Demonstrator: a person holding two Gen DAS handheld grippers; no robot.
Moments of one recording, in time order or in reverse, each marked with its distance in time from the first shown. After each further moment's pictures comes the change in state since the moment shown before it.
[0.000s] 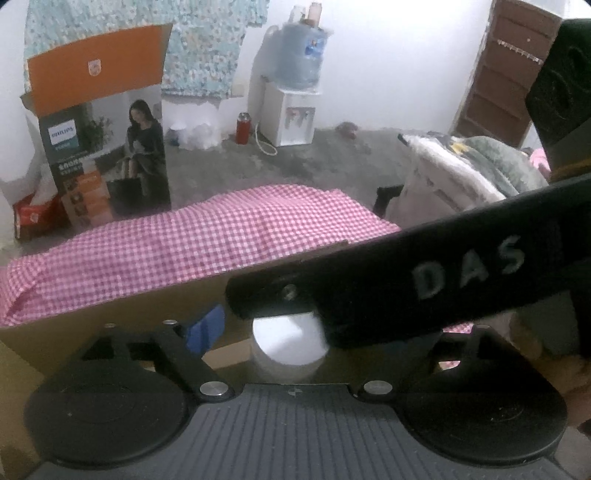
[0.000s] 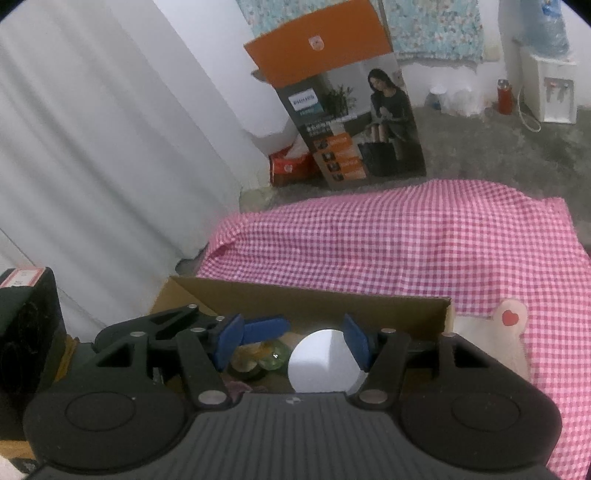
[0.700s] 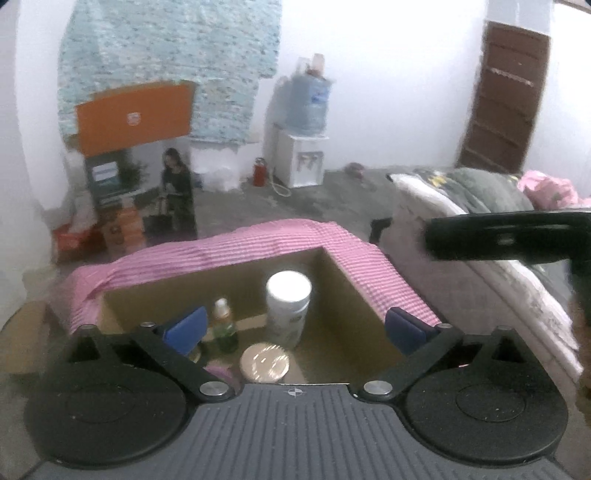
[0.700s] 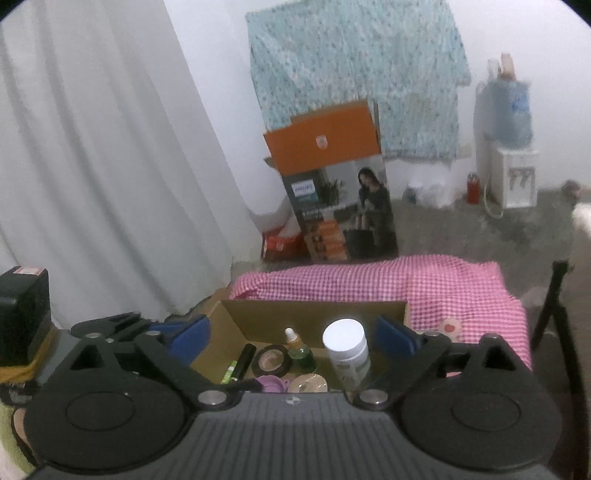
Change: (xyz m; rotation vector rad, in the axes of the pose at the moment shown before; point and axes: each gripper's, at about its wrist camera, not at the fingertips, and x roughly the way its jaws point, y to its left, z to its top) left arm -0.146 -0.028 -0.051 0.002 -0.143 0.074; right arm -0.166 0.078 -0.086 -0.110 -0.302 -0.105
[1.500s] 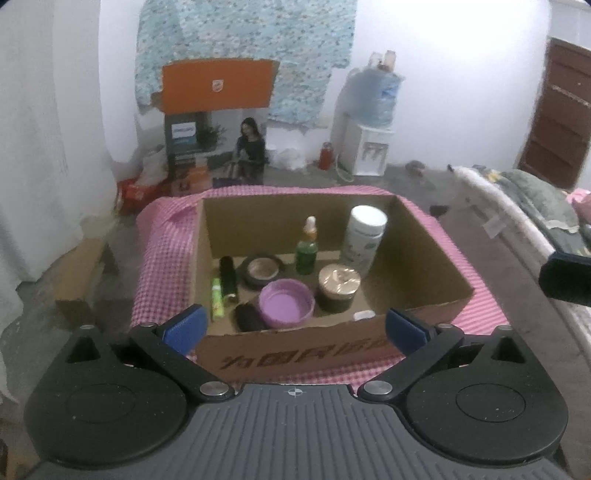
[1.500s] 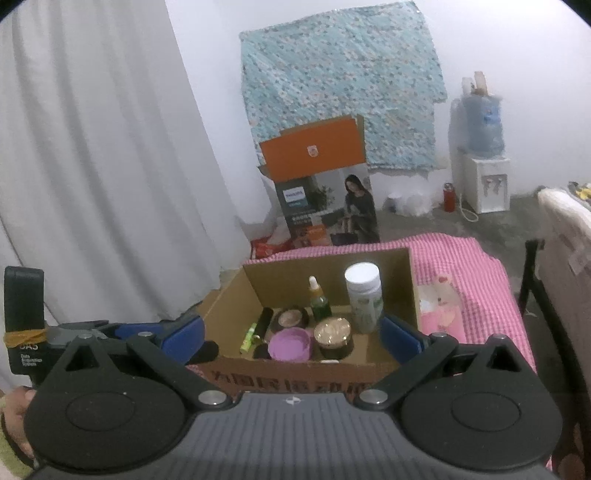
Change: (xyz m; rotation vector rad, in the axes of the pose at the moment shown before) left arm -0.048 0.041 -0.069 -0.135 0.029 0.168; right arm -0.048 0.065 -0.098 0.014 -0.054 -0.093
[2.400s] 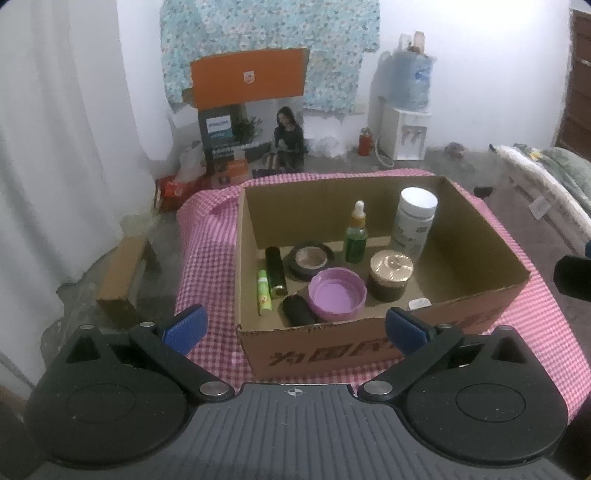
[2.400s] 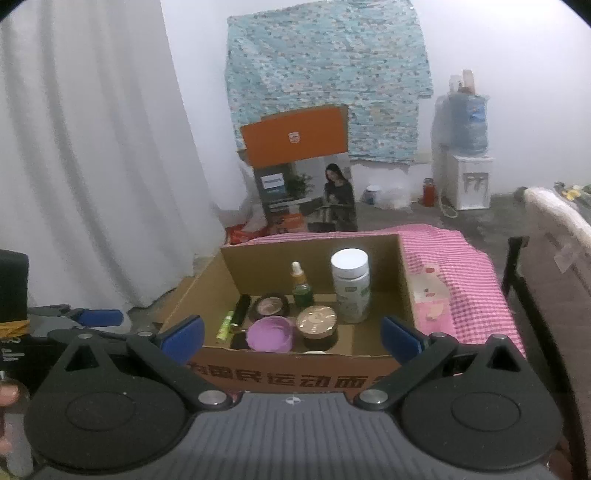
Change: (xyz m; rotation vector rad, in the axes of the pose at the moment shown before) left arm 0.009 0.013 -0.007 0.042 0.037 0.149; right arm 0.022 0.014 -0.009 -0.040 0.029 -0.107
